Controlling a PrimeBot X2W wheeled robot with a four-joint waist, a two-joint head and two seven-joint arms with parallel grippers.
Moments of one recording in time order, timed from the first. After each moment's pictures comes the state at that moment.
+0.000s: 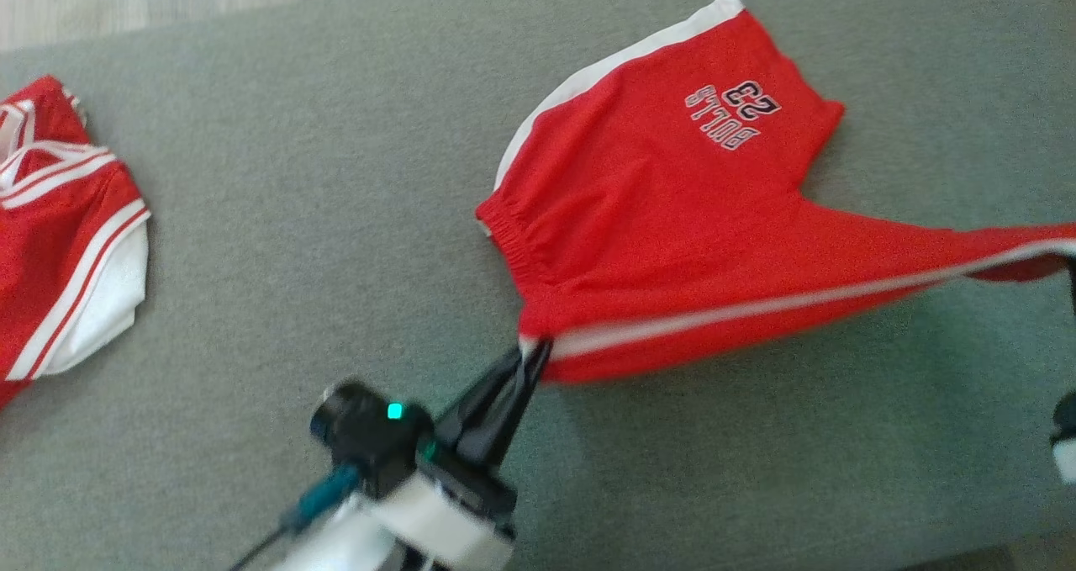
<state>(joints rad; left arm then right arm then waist) -0.28 0.39 -0.93 0.00 -0.63 0.06 -0.24 0.14 -0.57 0.00 -0.13 0.63 0.13 -0.18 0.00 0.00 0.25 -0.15</state>
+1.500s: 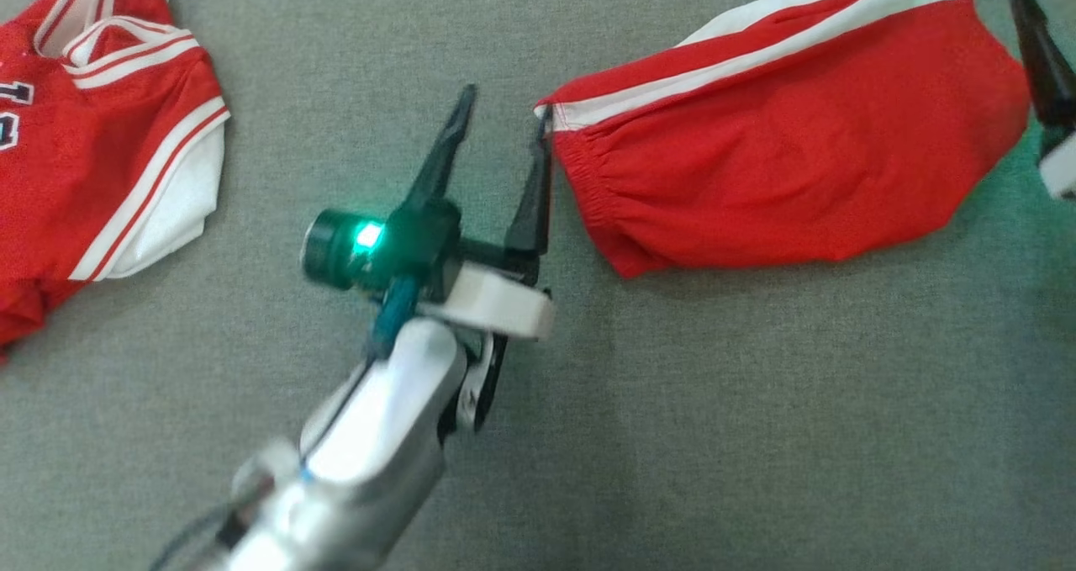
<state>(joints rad) -0.66 0.09 -0.77 0.37 -0.52 0.29 -0.25 -0.85 -0.72 0.74 0.64 1.00 0.13 -0.15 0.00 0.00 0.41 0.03</state>
